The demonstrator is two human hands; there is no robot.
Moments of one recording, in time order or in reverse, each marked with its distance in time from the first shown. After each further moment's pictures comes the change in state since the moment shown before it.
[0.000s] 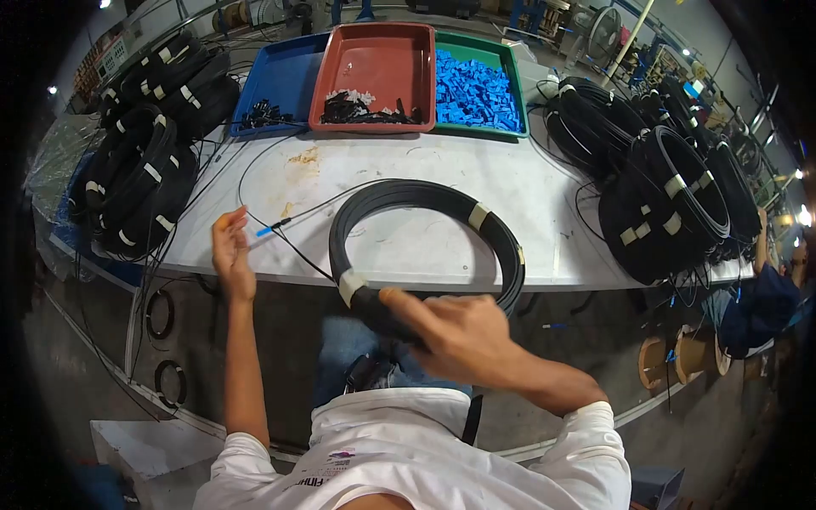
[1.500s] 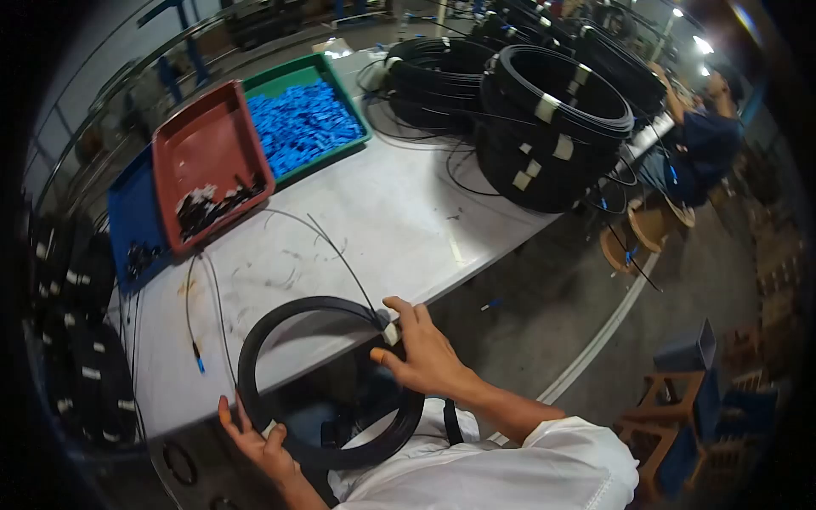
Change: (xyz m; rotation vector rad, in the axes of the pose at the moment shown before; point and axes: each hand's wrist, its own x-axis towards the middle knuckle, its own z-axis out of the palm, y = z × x) left_hand -0.103 0.090 0.047 -0.297 -0.137 -0.611; right_hand -0.053 0.044 0.044 0.397 0.230 0.985
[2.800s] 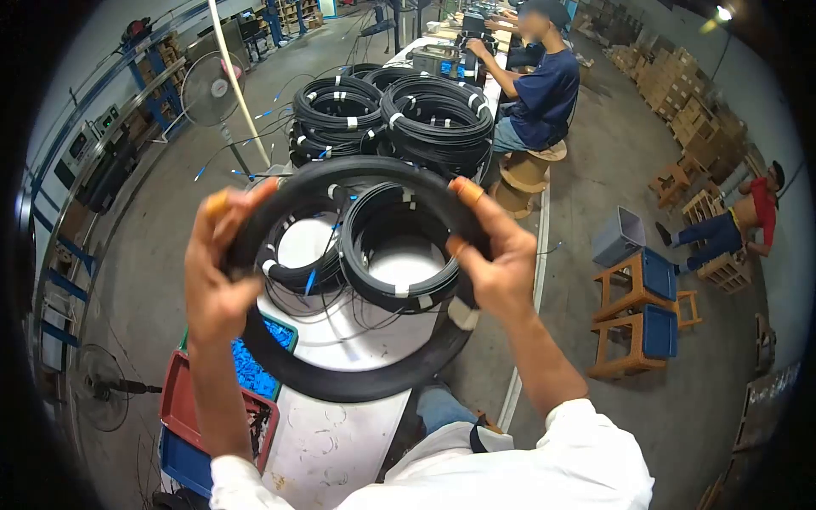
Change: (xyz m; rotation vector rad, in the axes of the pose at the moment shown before) left_hand 0.202 0.366 0.541 -0.225 -1.592 0.338; right_hand 0.089 -0.167 -0.407 0.301 1.137 -0.179
